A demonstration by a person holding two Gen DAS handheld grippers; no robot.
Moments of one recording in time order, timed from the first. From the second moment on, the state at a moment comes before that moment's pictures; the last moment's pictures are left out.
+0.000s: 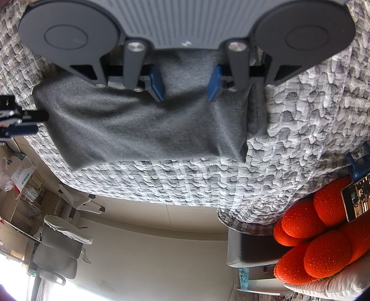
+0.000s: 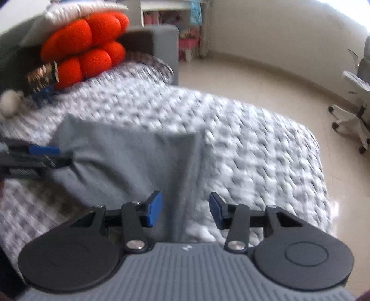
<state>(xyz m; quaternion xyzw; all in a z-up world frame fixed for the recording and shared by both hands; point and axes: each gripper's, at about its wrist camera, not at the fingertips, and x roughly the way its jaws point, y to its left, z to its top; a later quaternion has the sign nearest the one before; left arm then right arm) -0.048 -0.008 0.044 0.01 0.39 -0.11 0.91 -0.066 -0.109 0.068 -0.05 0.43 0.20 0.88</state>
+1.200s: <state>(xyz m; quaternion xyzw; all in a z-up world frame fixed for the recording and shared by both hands) -0.062 0.026 0.049 -0.04 0.41 -0.10 0.91 -0.062 -0.112 0.066 -0.05 0.43 0.19 0.88</state>
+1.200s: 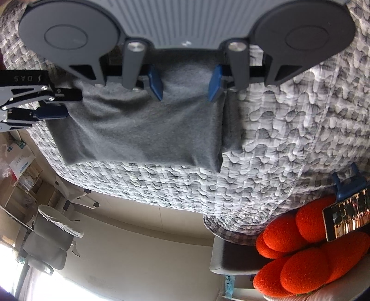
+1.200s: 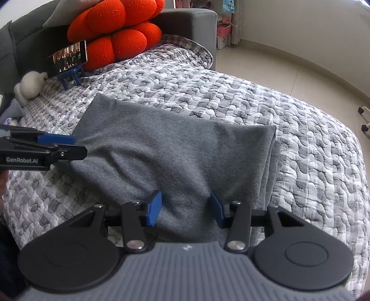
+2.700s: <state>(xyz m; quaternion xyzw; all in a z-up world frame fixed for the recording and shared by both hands) -0.036 0.042 0.072 -0.05 0.35 -0.07 0.94 -0.043 -0.125 0.075 -0.01 0.38 0.13 0.92</state>
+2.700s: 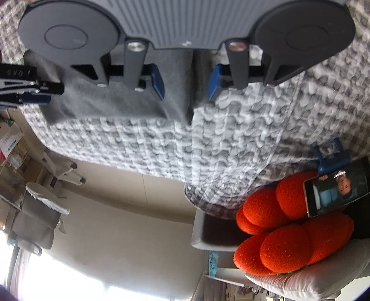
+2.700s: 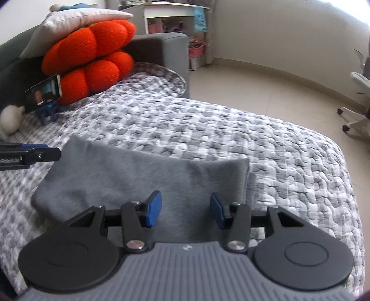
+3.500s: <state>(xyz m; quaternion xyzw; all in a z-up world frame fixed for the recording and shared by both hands) 0.009 0.028 0.048 -0.09 0.37 -0.09 0.92 -0.014 -0.130 0.070 0.01 0.37 0.12 0.92</state>
